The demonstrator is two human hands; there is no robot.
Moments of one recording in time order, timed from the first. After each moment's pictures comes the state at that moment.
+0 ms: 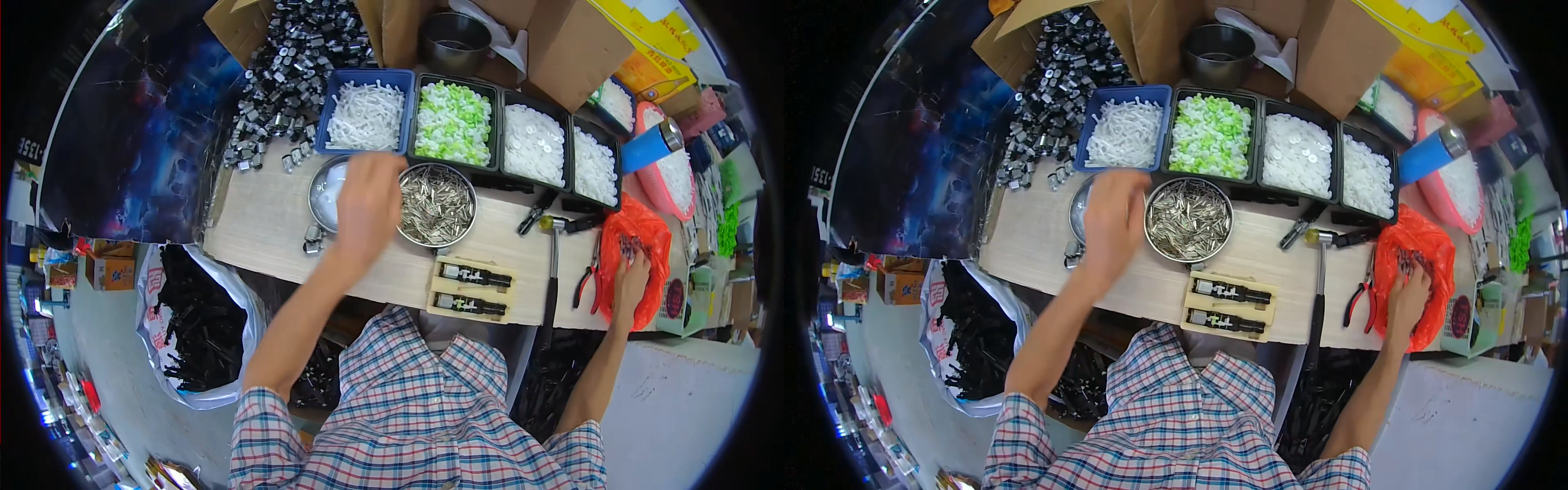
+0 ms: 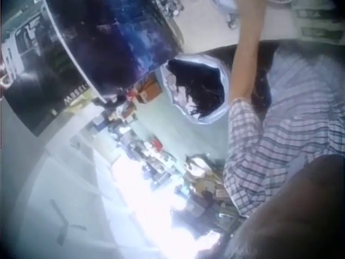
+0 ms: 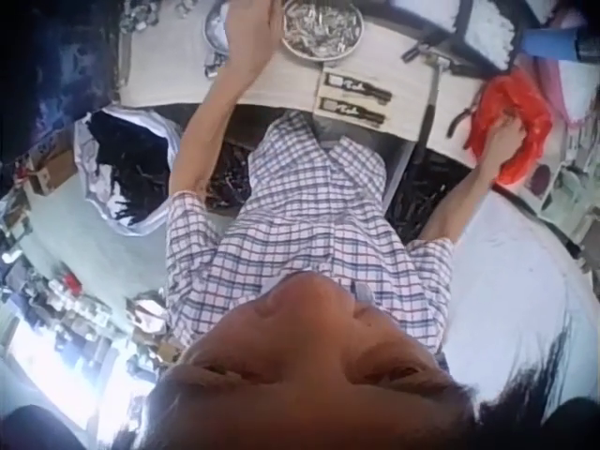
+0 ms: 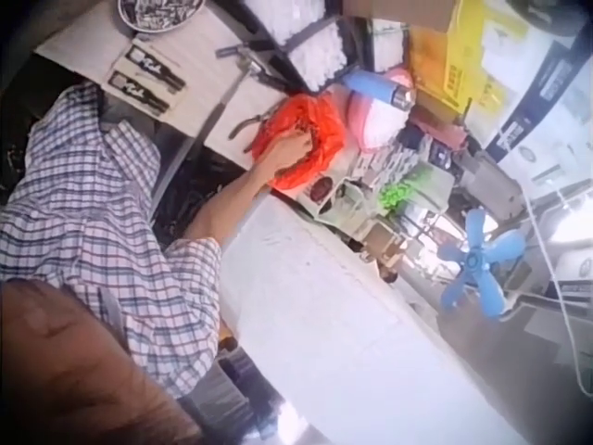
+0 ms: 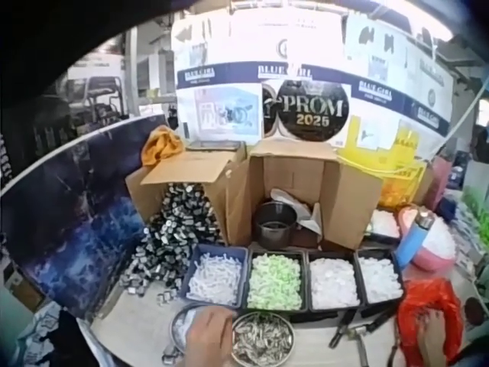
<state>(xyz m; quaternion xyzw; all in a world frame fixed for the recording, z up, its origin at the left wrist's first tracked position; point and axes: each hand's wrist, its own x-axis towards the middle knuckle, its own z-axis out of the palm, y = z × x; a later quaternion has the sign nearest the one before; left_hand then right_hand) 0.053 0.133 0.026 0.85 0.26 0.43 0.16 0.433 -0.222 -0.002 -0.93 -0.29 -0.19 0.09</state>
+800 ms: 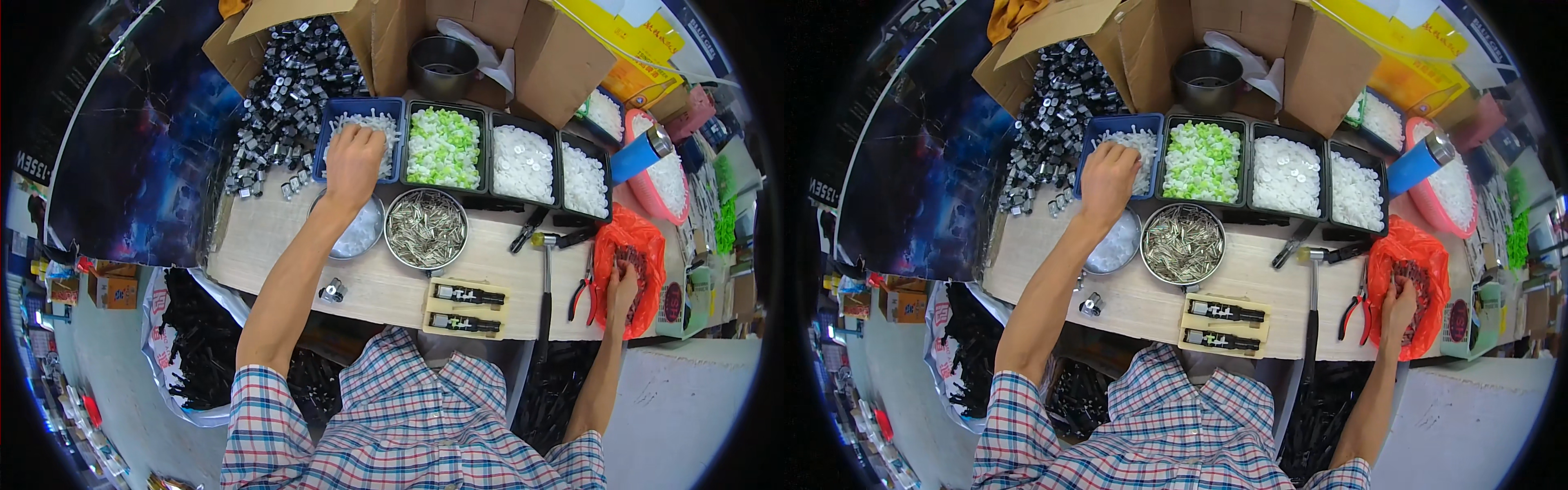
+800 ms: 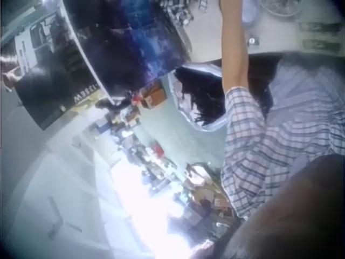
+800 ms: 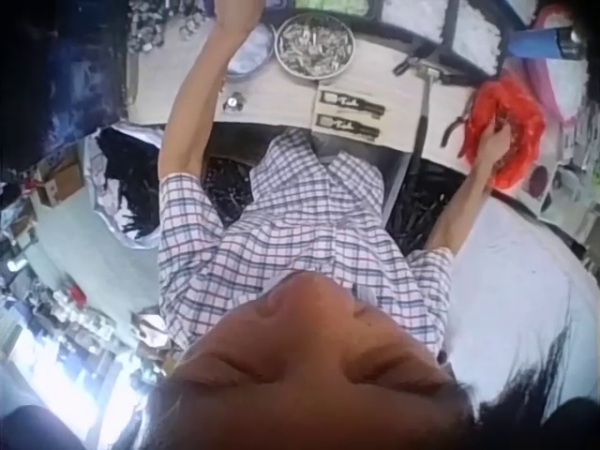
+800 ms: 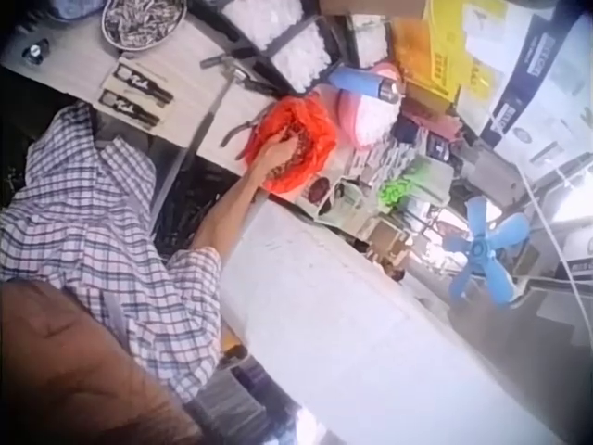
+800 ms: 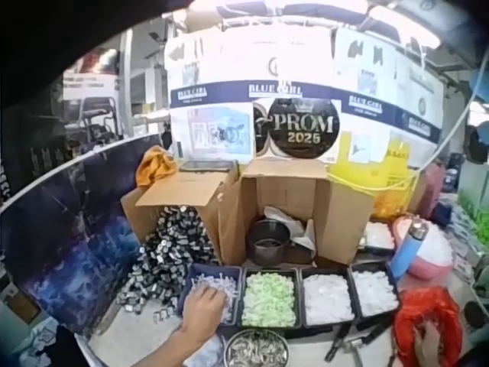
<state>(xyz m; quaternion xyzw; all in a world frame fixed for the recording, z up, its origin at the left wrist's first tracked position) 0.086 0.240 0.010 0.90 0.24 0.35 -0.06 0.454 -0.234 -0.035 -0.92 -0.27 -0.11 0.27</state>
